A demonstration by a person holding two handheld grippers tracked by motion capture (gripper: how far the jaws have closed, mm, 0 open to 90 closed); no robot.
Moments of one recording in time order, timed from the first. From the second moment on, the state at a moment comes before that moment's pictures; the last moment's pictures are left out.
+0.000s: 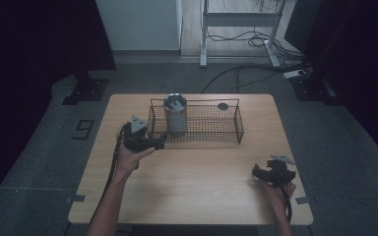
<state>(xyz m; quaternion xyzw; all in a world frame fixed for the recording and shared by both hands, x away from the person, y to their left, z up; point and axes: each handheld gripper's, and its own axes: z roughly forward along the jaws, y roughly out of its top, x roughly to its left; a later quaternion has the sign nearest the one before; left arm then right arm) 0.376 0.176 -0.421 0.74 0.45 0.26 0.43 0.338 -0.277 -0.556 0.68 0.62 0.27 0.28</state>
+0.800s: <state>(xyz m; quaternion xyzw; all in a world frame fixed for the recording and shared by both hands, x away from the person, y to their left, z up) 0.326 0.220 -0.501 0.75 0.49 0.21 0.40 0.338 -0.277 -0.556 0.68 0.62 0.27 0.29</state>
